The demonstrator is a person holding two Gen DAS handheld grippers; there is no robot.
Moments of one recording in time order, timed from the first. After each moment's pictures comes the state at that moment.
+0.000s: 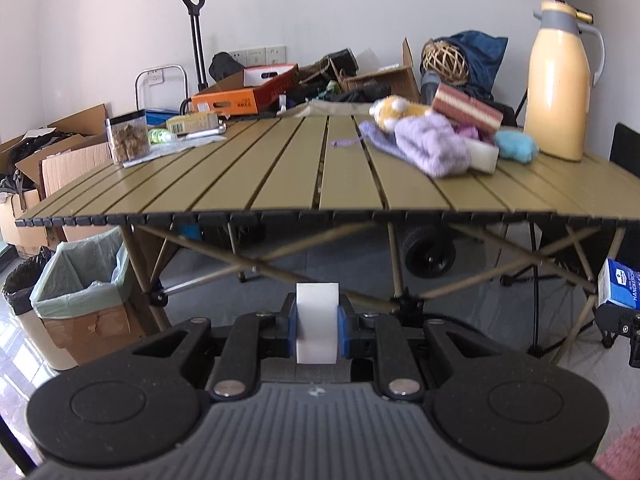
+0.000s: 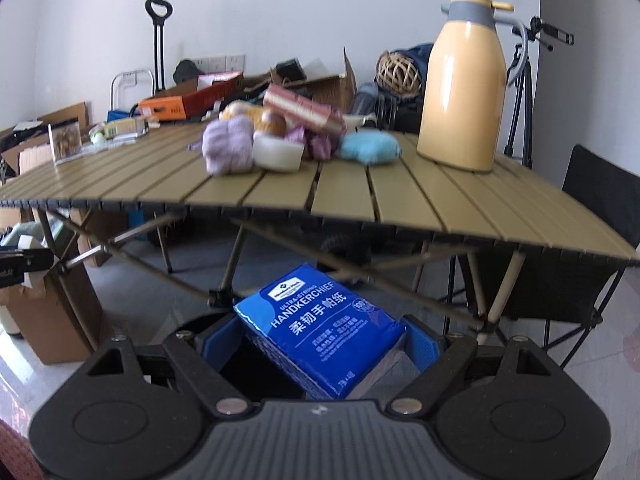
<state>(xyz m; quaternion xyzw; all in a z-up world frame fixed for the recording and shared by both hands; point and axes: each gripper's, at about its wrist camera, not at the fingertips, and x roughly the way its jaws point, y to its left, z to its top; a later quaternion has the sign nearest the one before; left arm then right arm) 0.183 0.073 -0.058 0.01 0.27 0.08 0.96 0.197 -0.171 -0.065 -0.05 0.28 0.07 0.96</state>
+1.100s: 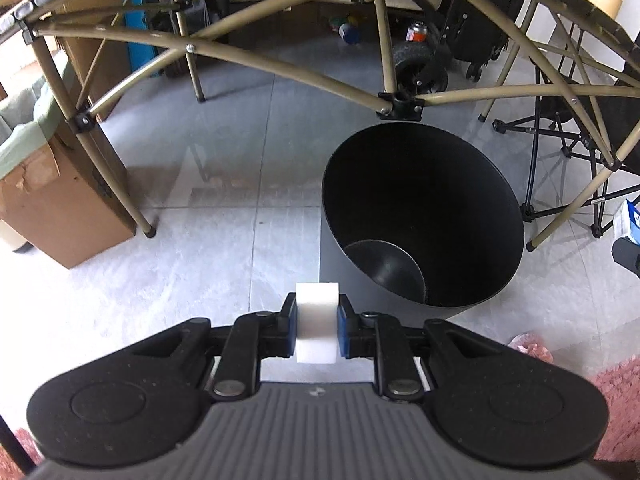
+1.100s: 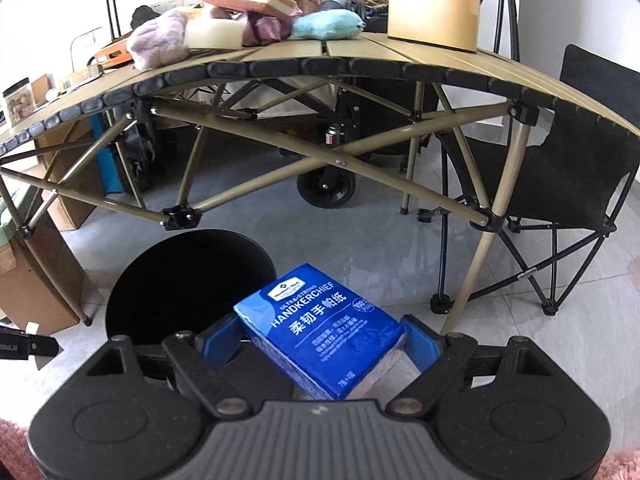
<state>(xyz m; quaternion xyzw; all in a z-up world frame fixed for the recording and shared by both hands) 0.231 0.078 -0.165 -0.04 0.52 0.03 0.85 0.229 -0.202 -0.144 -0.01 0.39 0.04 0.92</state>
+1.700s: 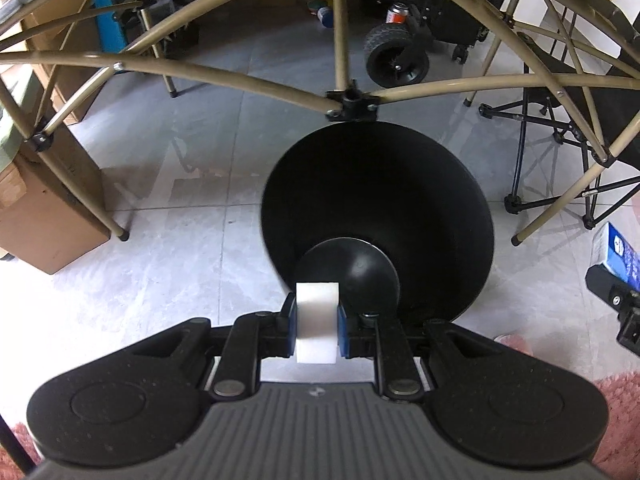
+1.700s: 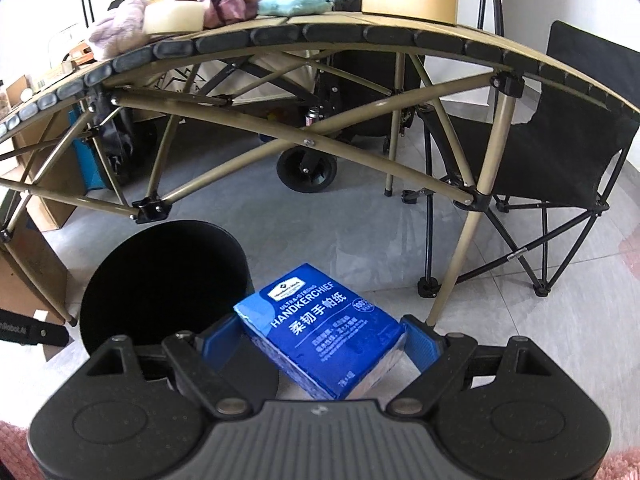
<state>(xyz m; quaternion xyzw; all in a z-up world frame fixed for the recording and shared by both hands) 0.270 0.035 -0.165 -0.03 0.55 0.02 0.84 0.245 -0.218 -0.158 0.01 0.41 0.02 0.91</state>
